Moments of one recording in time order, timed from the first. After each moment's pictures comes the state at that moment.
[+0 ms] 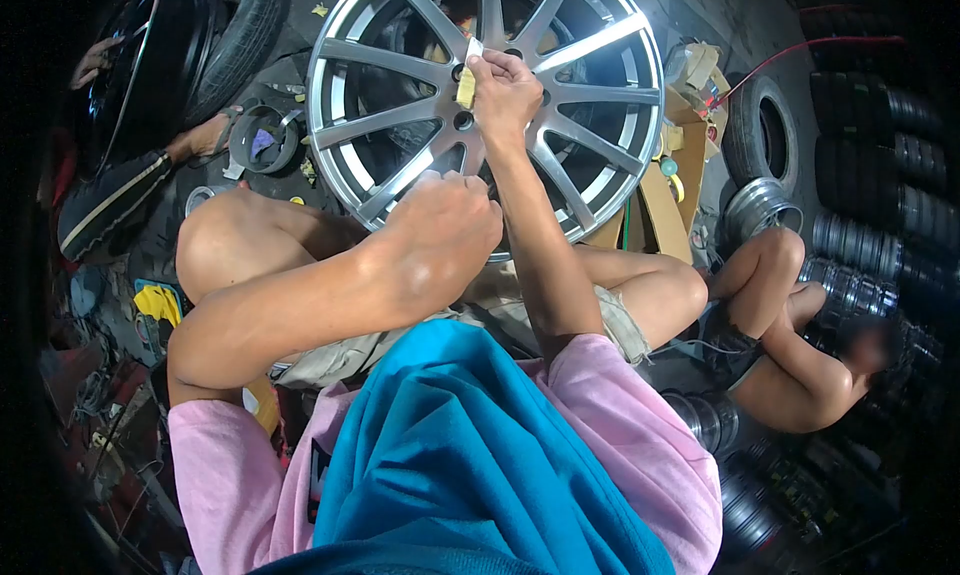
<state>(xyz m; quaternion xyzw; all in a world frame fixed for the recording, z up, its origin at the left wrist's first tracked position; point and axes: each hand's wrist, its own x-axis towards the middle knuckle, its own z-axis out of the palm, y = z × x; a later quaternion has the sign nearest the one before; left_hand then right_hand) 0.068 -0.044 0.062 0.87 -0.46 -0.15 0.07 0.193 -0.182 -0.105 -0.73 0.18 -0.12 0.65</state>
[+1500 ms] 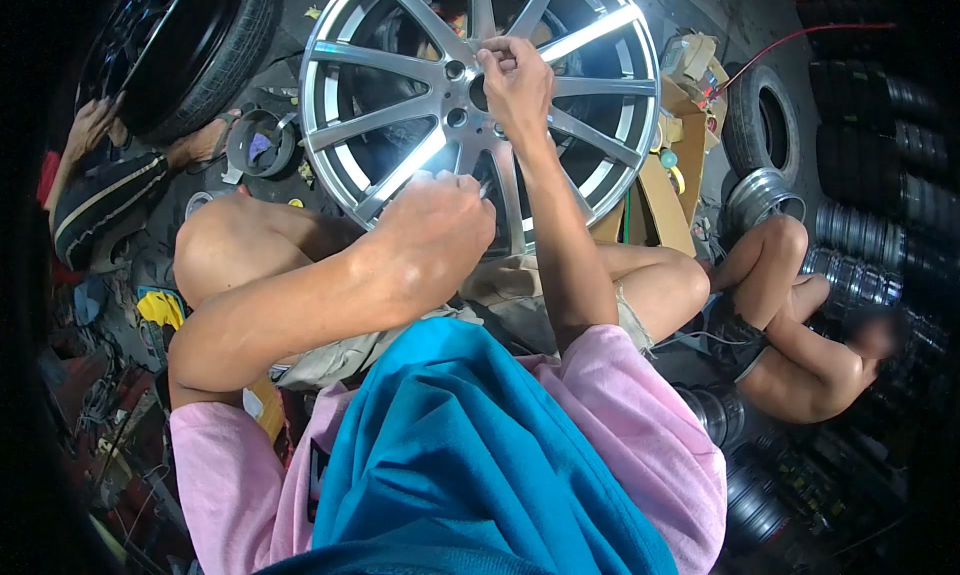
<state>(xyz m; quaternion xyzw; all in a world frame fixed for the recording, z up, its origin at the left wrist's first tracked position) 0.068 -0.049 0.061 0.87 -0.45 -0.17 0.08 0.196 -0.218 -0.086 -0.89 -0.05 -0.19 0.42</state>
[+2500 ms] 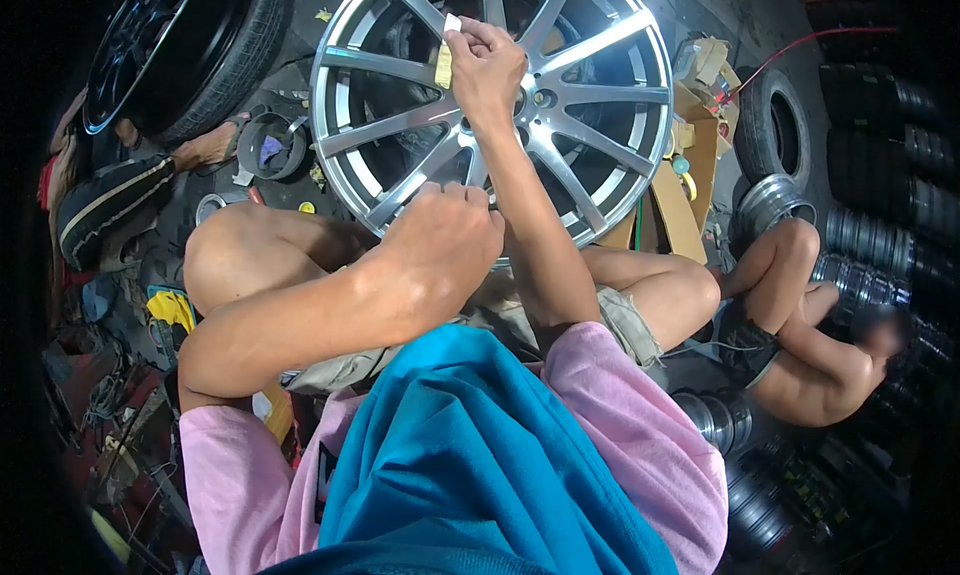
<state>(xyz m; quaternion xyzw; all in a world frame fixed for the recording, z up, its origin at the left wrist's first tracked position) 0.070 -0.046 0.068 0.87 -0.44 -0.21 0.06 0.216 -0.156 -0.081 -0.76 0.08 -0.15 0.62</state>
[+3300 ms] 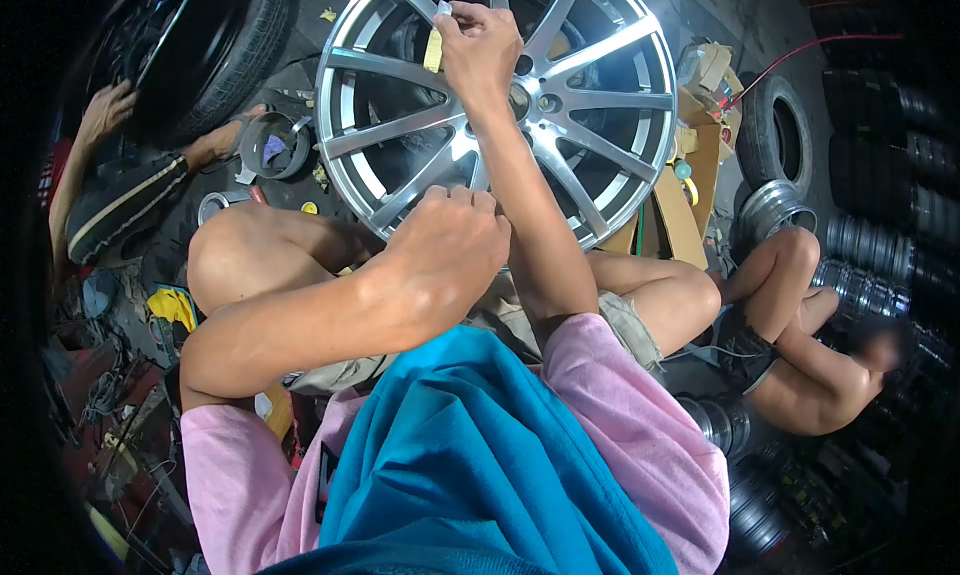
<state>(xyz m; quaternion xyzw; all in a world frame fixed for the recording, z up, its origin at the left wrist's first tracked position) 0.070 -0.048 0.071 0.88 -0.43 -0.20 0.03 0.245 -0.146 -0.075 -0.83 0.04 -0.19 0.52</state>
